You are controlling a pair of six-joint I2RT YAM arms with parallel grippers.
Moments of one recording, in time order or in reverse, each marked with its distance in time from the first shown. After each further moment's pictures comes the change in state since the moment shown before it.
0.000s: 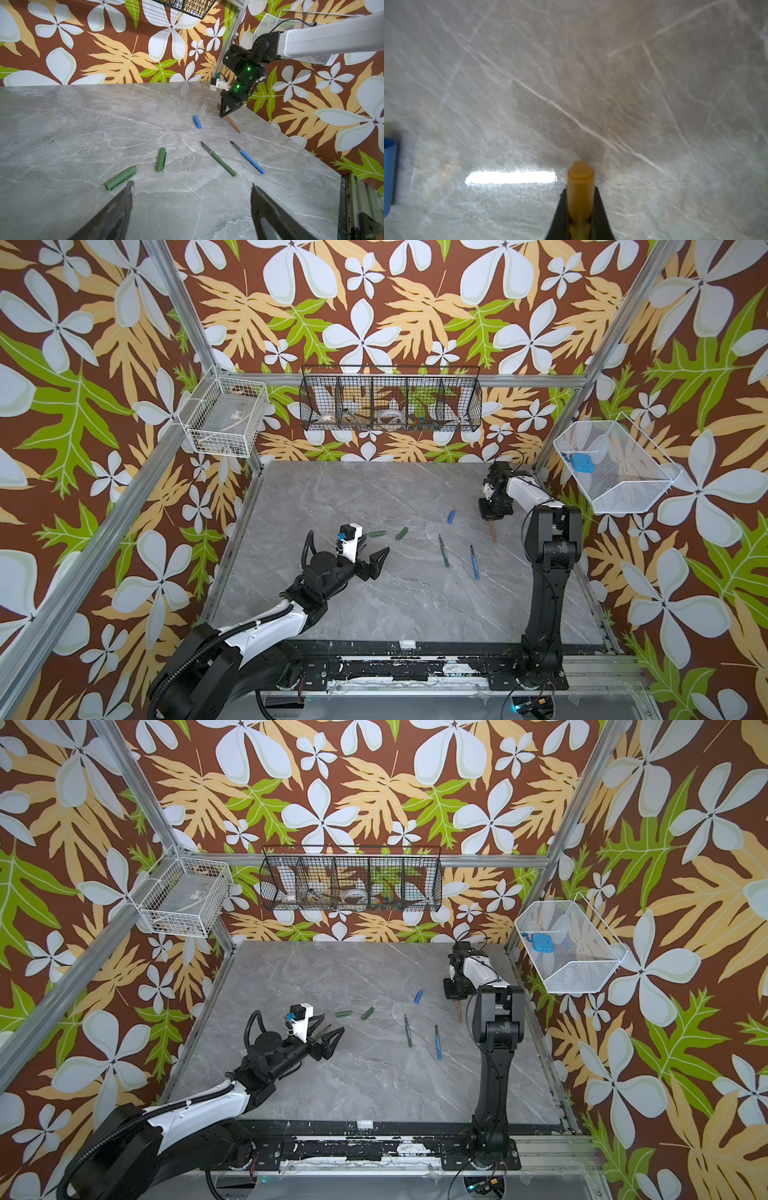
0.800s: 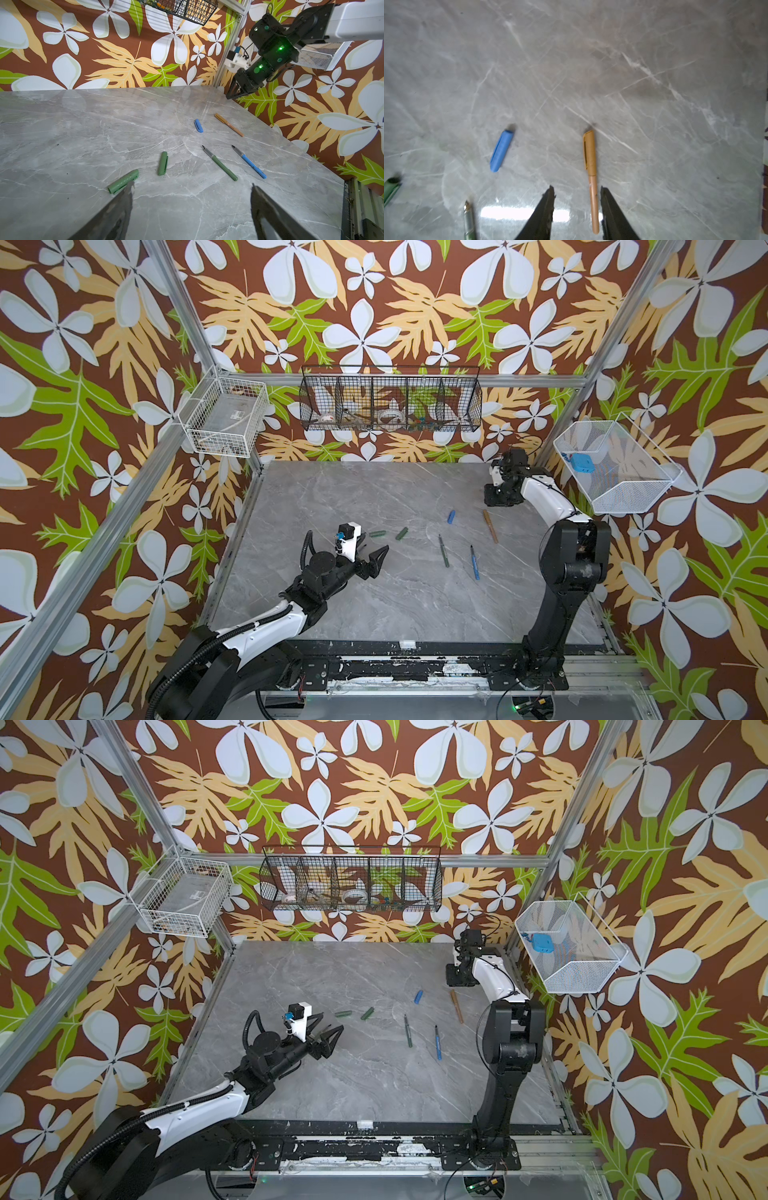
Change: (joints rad) left arm 0.000 -0.018 0.003 0.000 -0.026 -0.001; right arm 0.023 -0.350 -0.243 0.185 -0.117 0.035
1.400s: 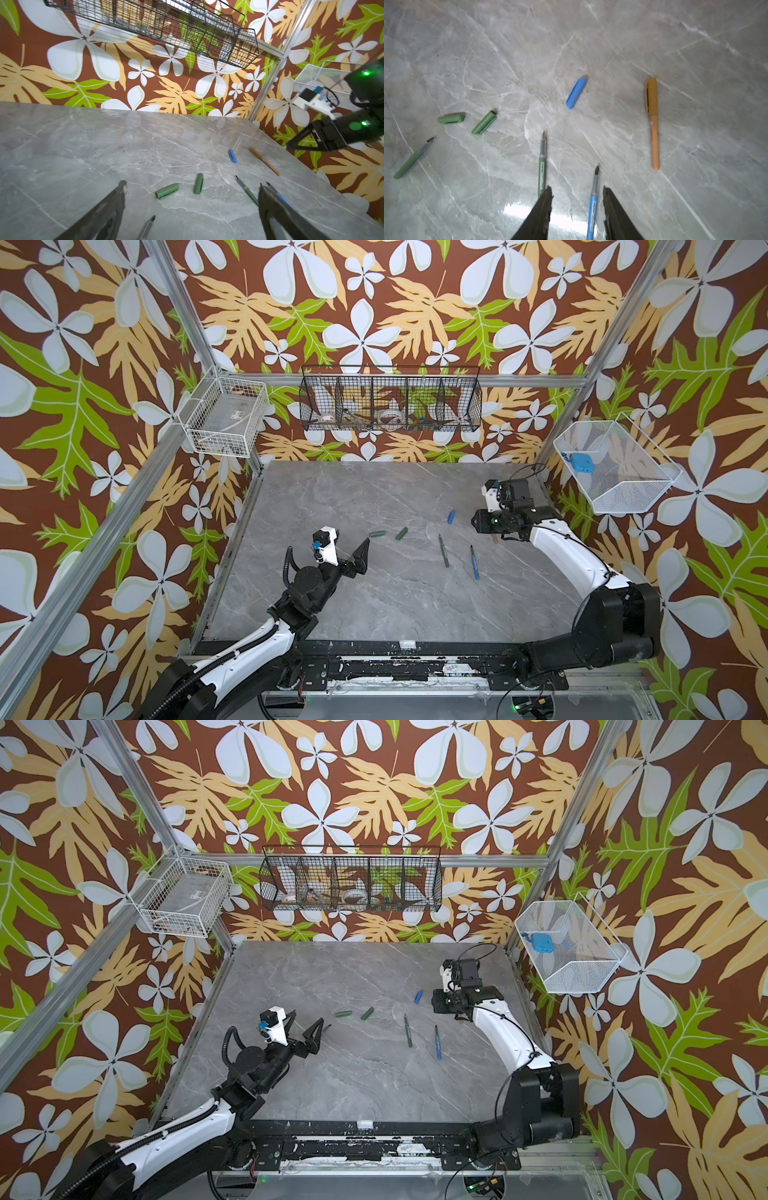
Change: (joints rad) left arm 0.000 -0.219 -0.115 0.008 -0.305 -0.022; right arm 0.127 -0.494 -0.510 0.152 -0.066 0.138
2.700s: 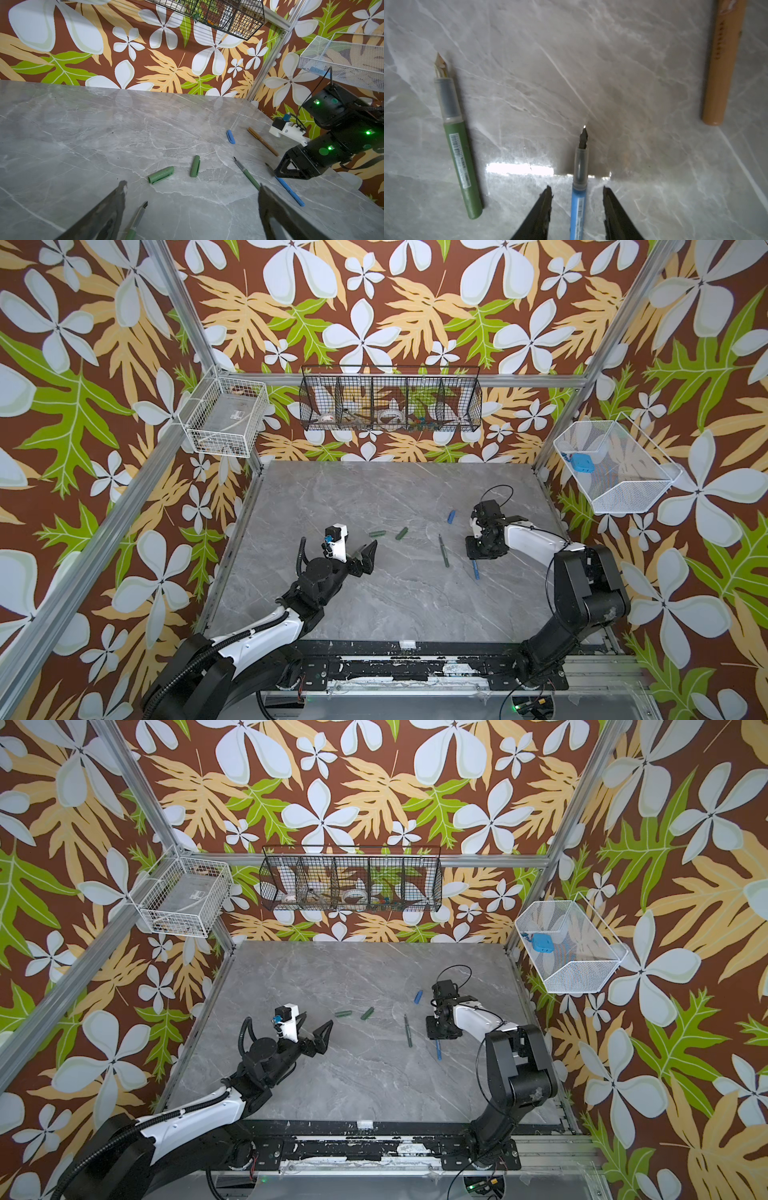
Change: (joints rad) left arm 0.000 0.171 0.058 0.000 0.079 -0.014; right arm 0.063 0.262 -0.080 -0.001 0.140 0.026
